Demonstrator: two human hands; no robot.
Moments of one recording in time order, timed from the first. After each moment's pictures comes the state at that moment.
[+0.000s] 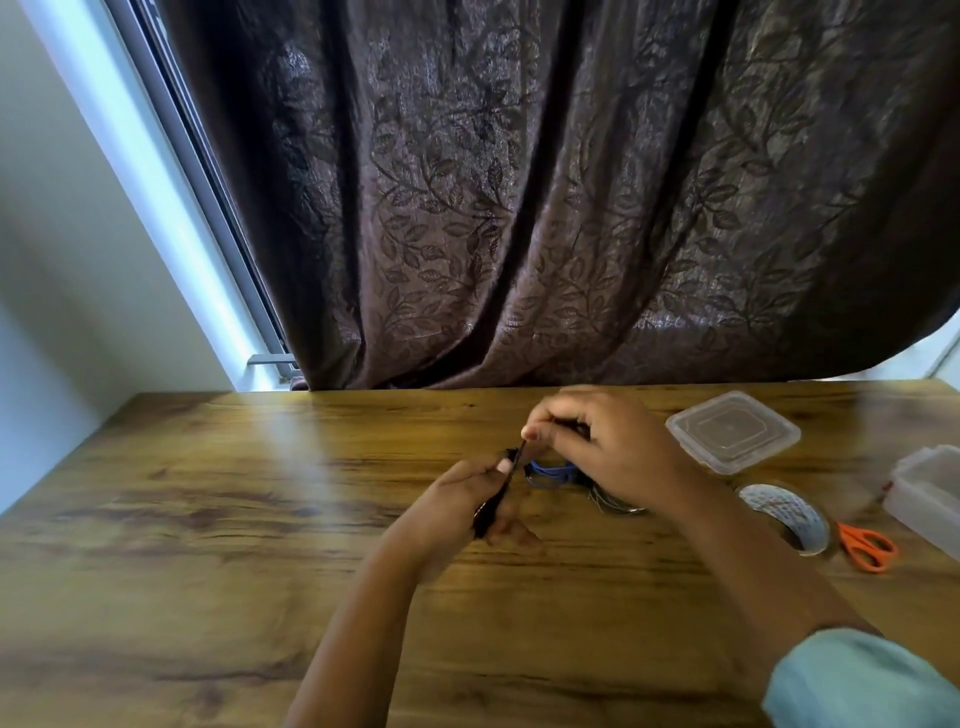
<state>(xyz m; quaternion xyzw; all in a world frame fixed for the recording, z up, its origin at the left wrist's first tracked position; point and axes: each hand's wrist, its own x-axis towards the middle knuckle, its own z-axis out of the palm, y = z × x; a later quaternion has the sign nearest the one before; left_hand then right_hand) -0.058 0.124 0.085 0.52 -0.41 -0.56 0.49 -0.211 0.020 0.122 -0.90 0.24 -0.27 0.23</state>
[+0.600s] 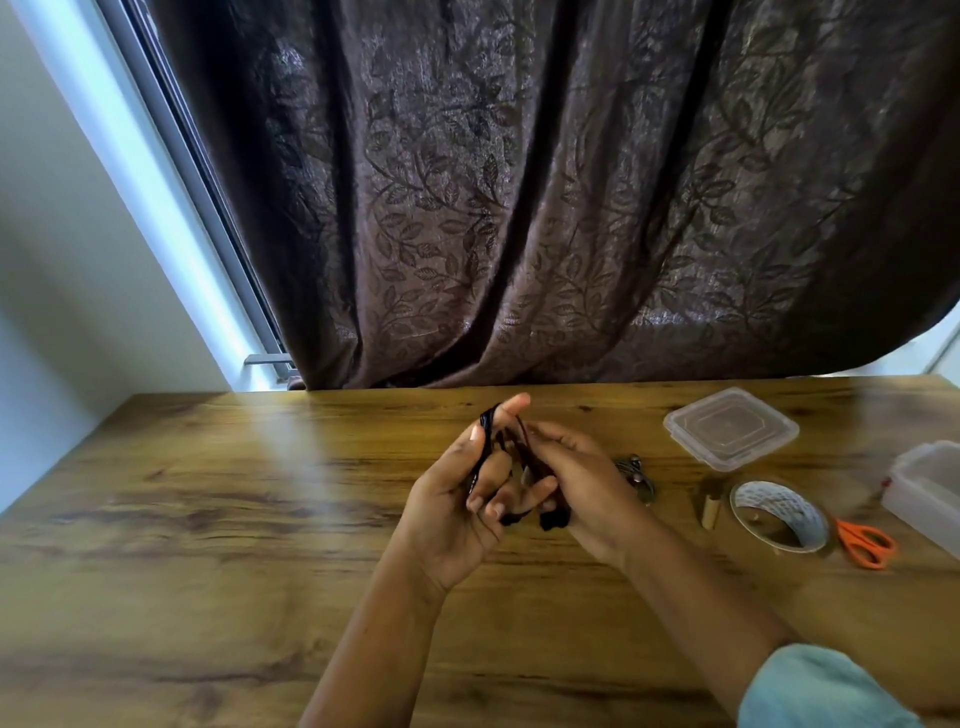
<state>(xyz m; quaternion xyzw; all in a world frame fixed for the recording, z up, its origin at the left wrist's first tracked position) -0.066 0.118 0.077 0.21 -0.29 -0.67 0.65 -0.185 0.046 0.082 -0.55 0.28 -0.31 0.72</state>
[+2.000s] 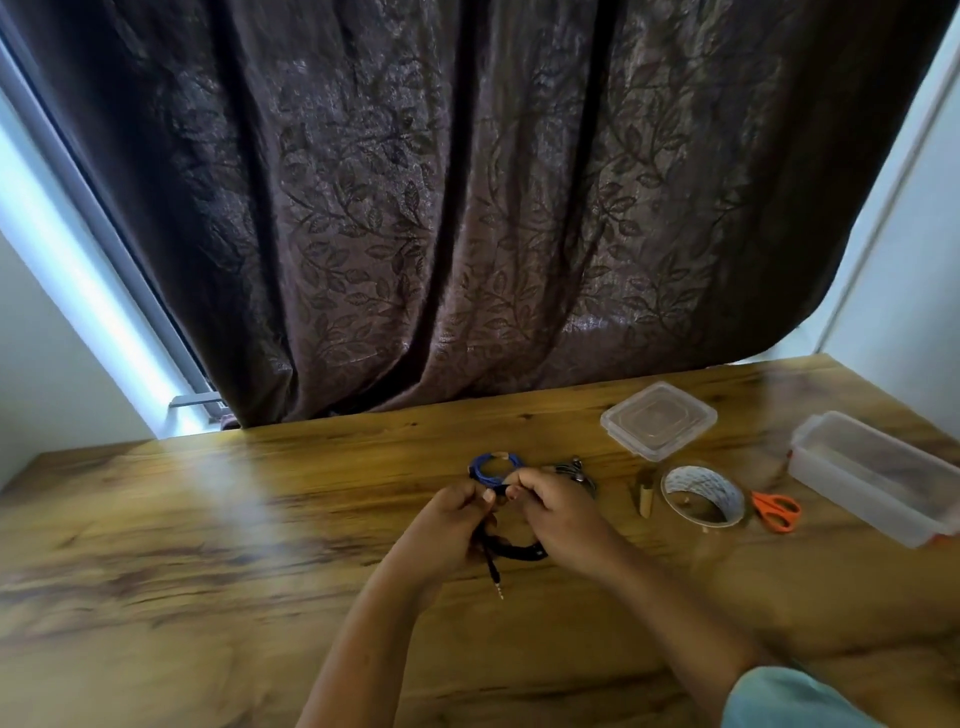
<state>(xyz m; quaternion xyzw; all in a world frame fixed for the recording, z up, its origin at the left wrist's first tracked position) -0.087 0.097 0.062 0.62 -0.41 -0.51 0.43 -0.222 0.034 0.043 -0.78 0.41 -0.24 0.40</state>
